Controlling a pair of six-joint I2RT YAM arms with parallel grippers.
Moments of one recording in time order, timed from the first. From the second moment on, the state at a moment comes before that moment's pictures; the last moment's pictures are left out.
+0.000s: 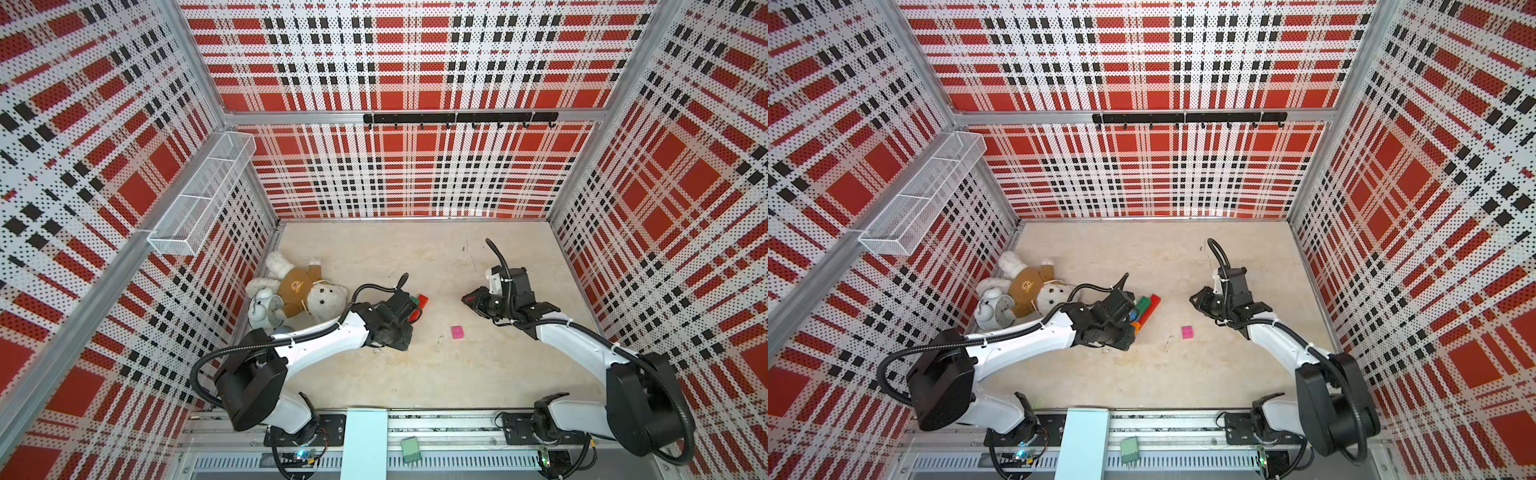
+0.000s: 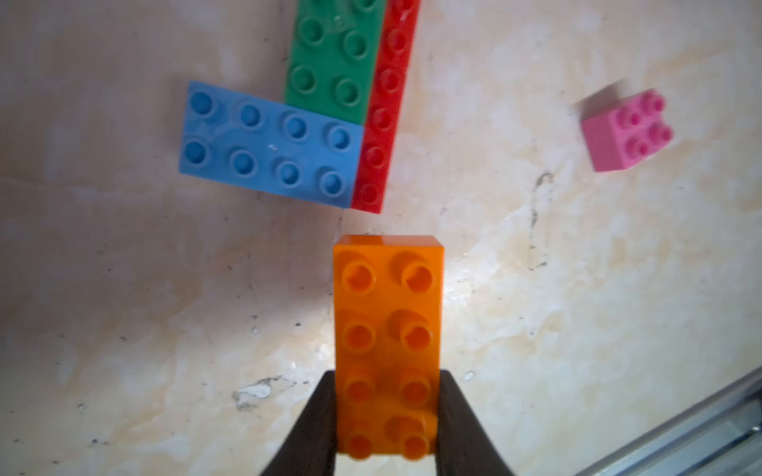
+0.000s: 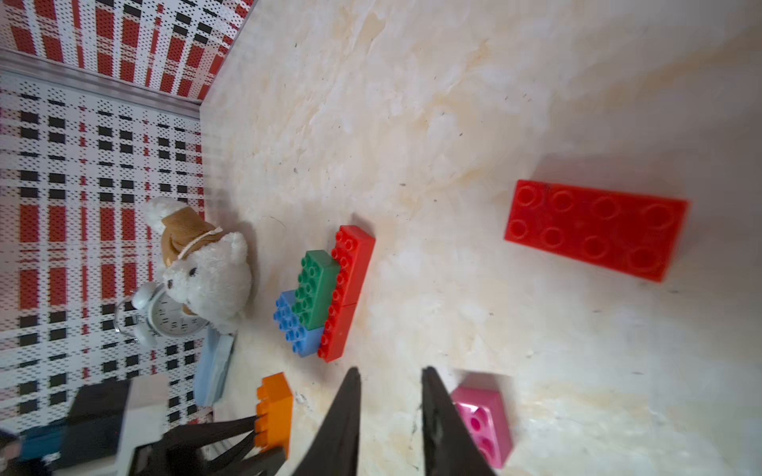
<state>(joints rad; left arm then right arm) -0.84 1.49 0.93 -0.63 -0.01 -0.48 0.35 1.33 0.69 -0.09 -0.38 0.78</state>
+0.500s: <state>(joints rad) -0.82 1.66 1.05 -0.63 -0.01 -0.38 0.44 1.57 0.69 0.27 -0.51 0.92</state>
